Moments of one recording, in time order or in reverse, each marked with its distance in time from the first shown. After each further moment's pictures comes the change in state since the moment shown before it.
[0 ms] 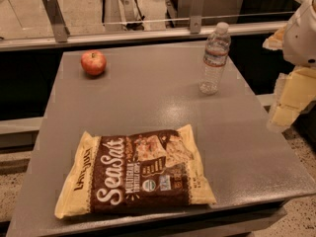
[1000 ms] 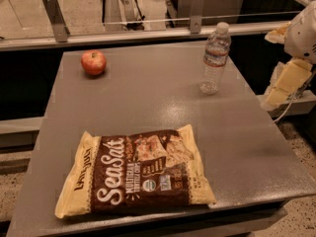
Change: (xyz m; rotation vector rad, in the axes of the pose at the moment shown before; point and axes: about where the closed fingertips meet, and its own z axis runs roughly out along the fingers) arm 0.019 -0.071 0.038 0.059 -0.157 0.048
